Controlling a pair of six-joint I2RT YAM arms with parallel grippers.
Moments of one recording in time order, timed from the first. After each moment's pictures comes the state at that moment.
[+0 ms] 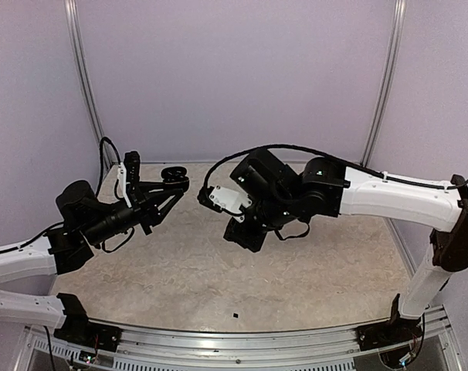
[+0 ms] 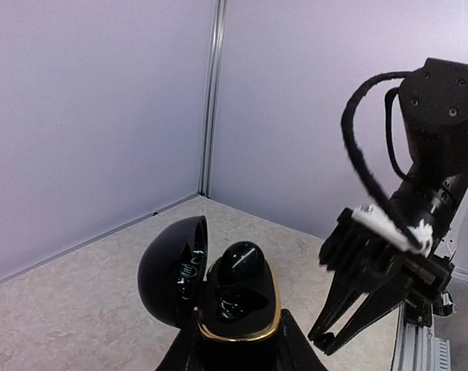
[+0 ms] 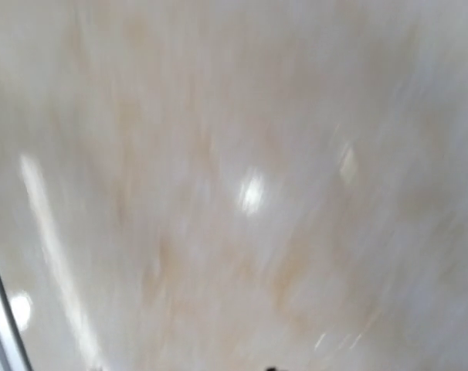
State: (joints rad) left arm -0.78 0.92 0.54 0.50 0.21 -0.12; right arm 1.18 1.73 1.61 -0.80 0.08 -0.06
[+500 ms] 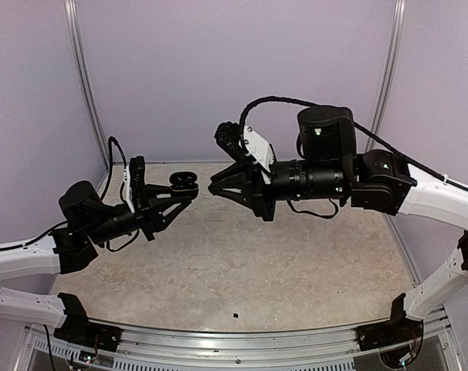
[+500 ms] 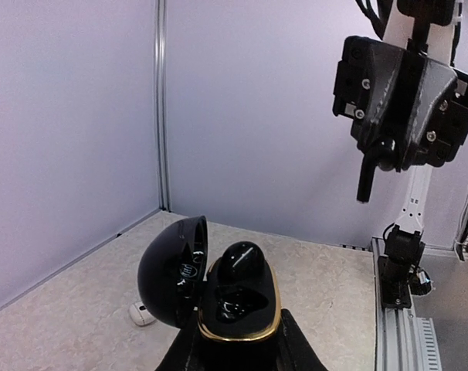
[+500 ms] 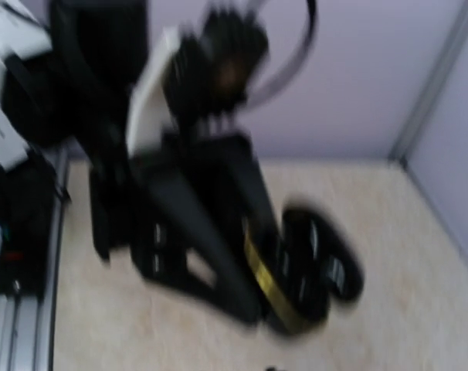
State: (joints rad) left arm -0.79 0.97 0.54 0.59 0.34 -0.08; right arm 1.20 1.43 1.49 -0.33 -0.10 -0.25
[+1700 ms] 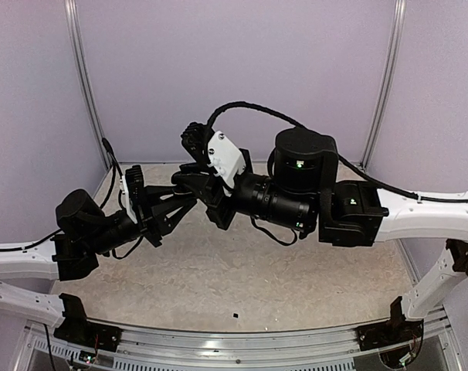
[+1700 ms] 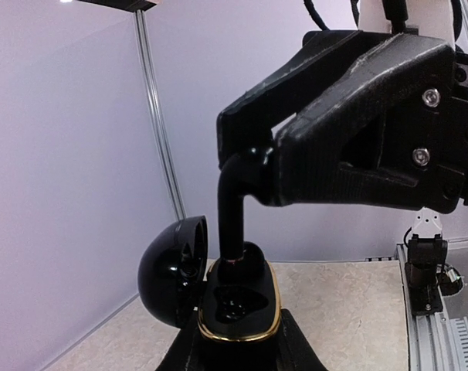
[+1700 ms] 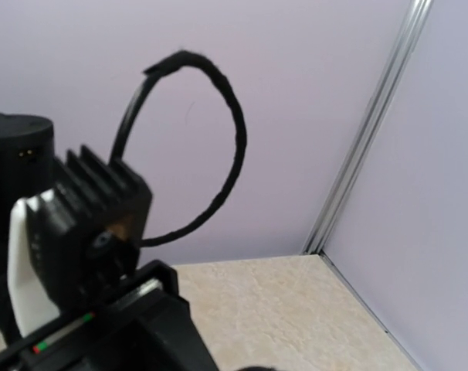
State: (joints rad) left arm -0.98 0.97 0.54 0.69 0.18 0.16; right arm 1.38 1.54 1.46 0.08 0.25 -0.29
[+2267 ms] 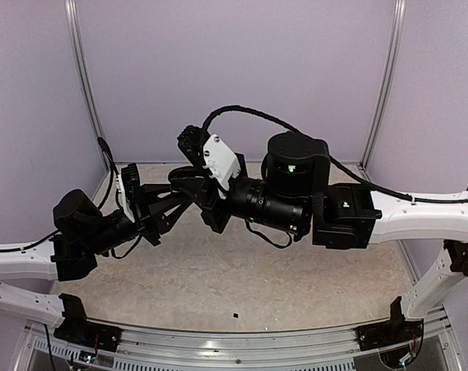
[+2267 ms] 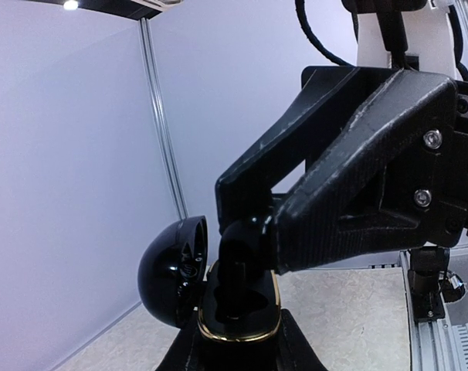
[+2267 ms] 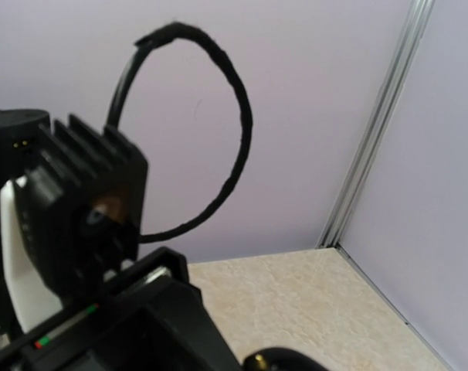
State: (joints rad) left arm -0.98 0.96 0.54 0.71 0.16 0.17; right arm 1.38 1.56 1.46 0.10 0.24 -0.24
